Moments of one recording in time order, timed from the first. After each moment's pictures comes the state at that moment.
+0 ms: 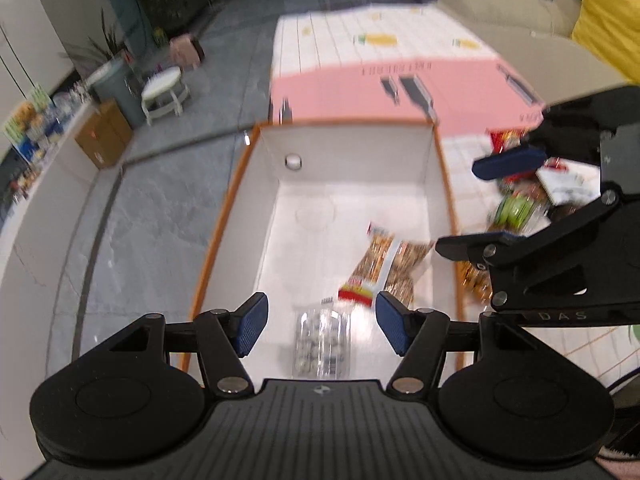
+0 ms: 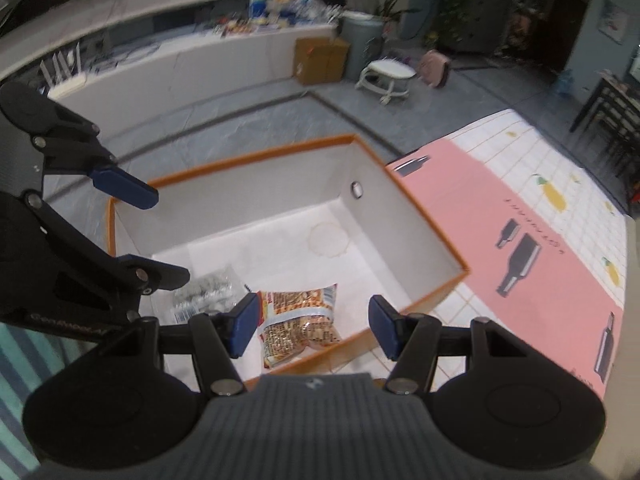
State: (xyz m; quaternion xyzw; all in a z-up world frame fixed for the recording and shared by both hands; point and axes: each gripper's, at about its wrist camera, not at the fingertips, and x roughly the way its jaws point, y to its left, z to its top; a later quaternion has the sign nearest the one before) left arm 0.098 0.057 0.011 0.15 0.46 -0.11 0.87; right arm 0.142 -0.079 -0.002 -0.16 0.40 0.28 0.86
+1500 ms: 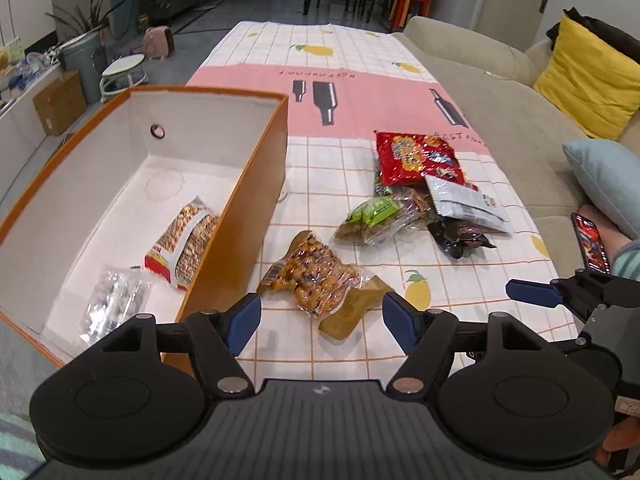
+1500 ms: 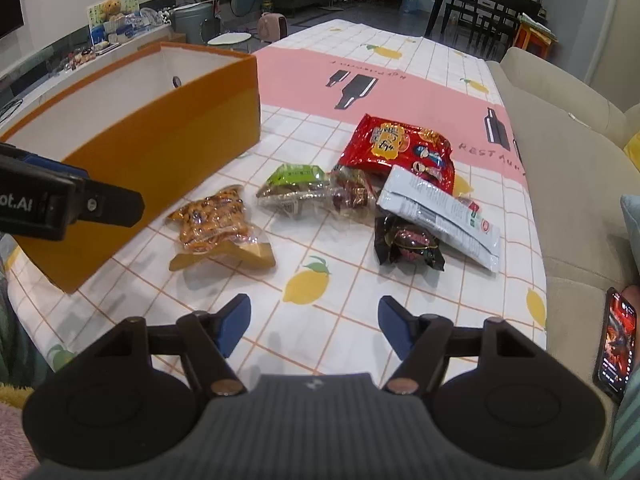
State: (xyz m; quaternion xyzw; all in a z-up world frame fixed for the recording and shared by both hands) left arm 0.049 -0.052 -0.061 0.02 0.45 -0.14 0.88; right arm 0.034 -0.236 -0.103 -0.05 0.44 0.08 0.89
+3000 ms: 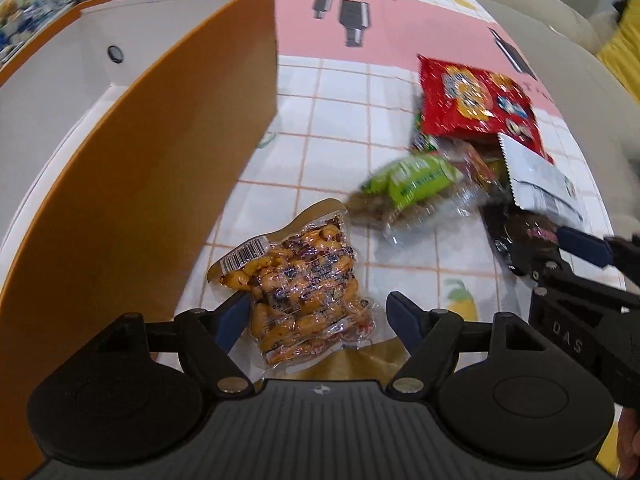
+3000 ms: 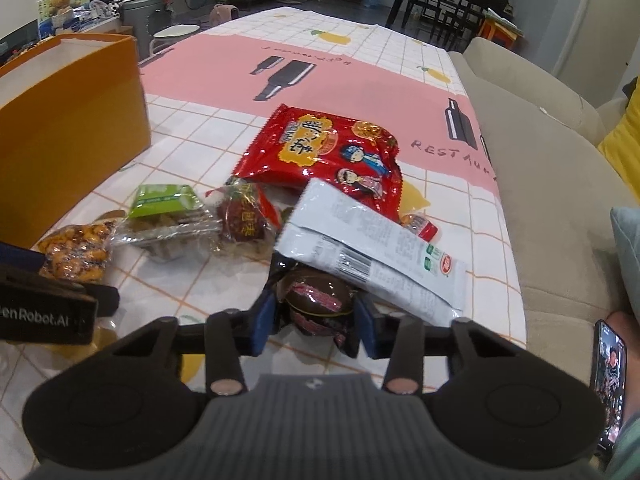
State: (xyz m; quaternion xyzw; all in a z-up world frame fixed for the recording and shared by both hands) left arm 0.119 -0.100 -0.143 0.02 0.54 -0.08 0.84; right arm 0.117 -0.275 -0.150 -0.07 0.44 0.01 0.89
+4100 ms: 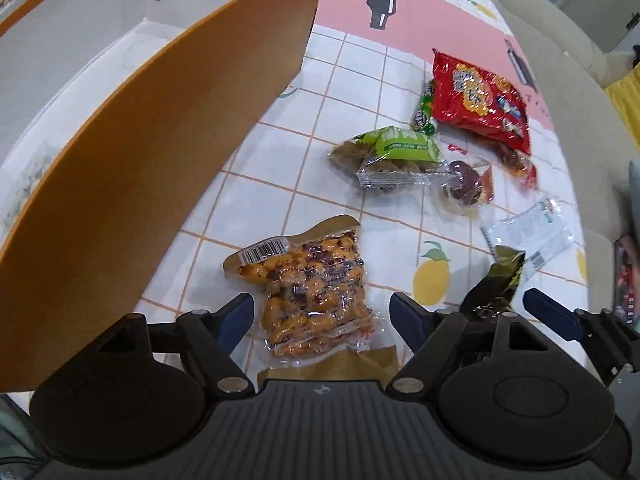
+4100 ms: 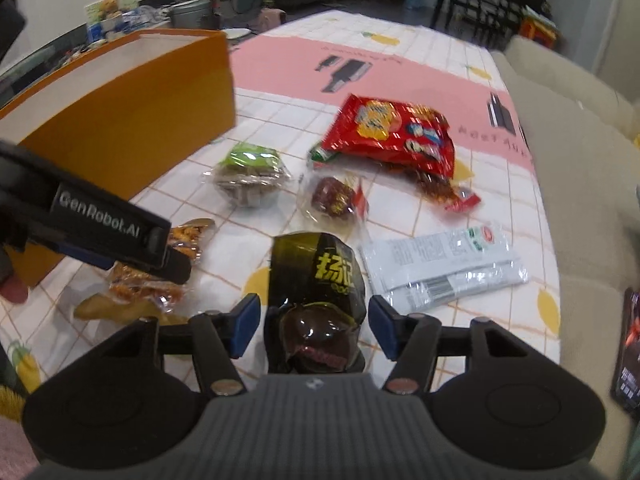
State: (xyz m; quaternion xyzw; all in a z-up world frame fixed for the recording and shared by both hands) left arm 0.097 -0.082 -0.133 -0.07 0.58 -0.06 0.81; right arm 0.060 -0.264 -0.138 -0.03 0.45 0.08 0.89
